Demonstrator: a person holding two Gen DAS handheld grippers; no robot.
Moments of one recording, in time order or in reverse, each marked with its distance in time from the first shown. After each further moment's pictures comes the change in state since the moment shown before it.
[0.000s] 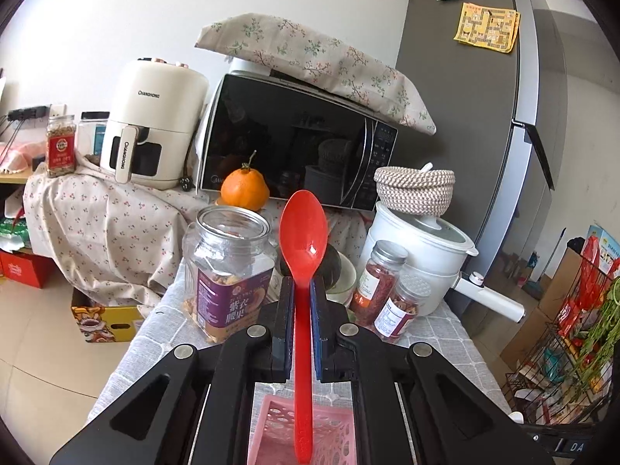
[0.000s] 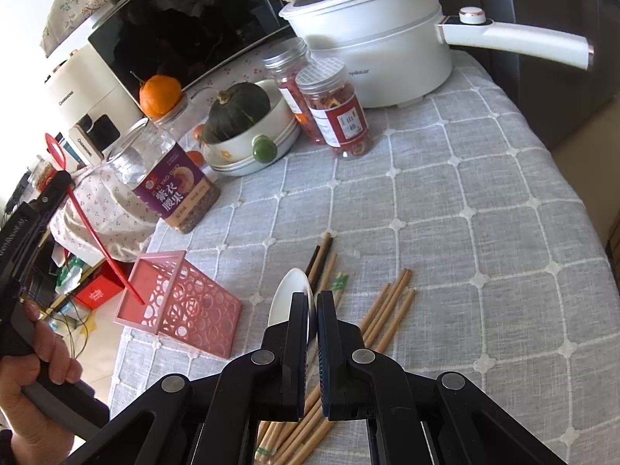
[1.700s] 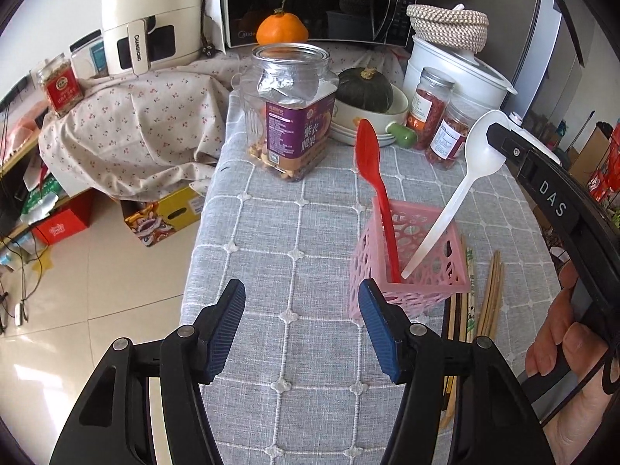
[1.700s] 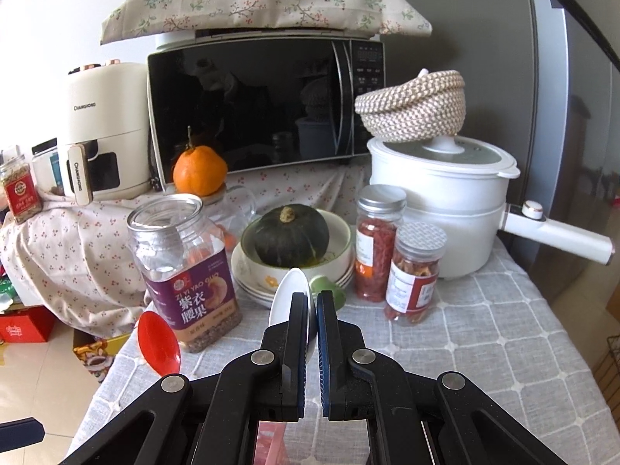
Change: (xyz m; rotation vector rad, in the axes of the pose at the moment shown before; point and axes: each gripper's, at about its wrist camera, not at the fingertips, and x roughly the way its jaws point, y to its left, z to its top) left arm -0.021 0.055 -0.030 0.160 0.606 0.131; right arm 0.057 0.149 0.018 -0.290 -0.397 -0.200
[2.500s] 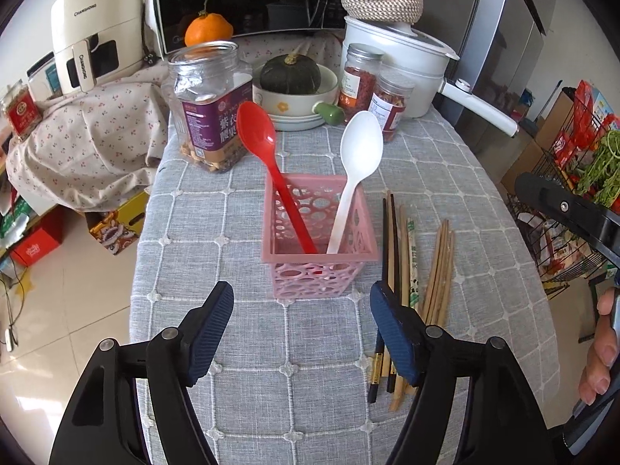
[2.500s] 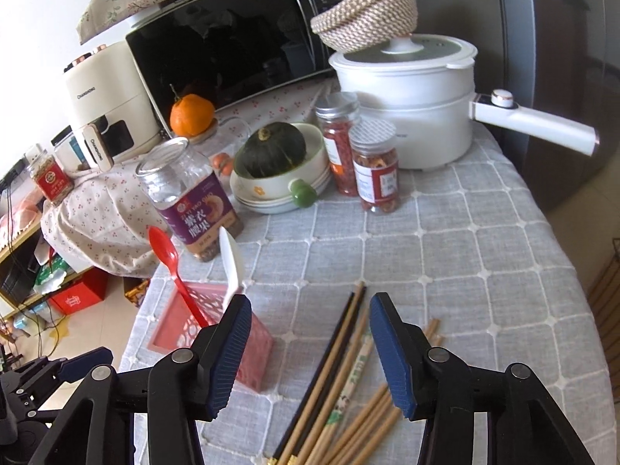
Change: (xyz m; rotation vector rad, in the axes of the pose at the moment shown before) left arm -0.011 -0.065 -0.017 0.122 0.033 -0.102; right arm -0.065 -0.095 -0.016 0.160 0.291 0.101
